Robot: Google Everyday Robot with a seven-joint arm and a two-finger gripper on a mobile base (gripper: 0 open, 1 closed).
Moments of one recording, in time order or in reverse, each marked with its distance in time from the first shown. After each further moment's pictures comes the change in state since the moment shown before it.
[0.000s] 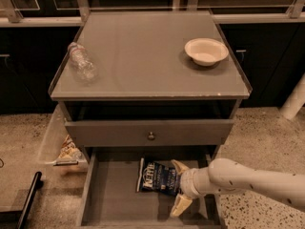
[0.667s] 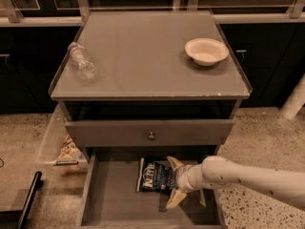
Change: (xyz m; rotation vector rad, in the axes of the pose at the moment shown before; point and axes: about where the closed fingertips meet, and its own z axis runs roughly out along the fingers) arm 0.017 -0.029 0.047 0.024 -0.030 -0.044
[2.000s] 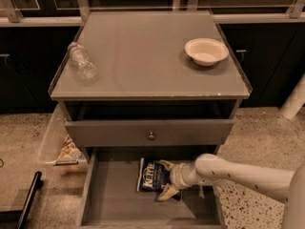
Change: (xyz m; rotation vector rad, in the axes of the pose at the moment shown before) arm 0.004 -0.014 0.046 -0.033 -0.062 0.023
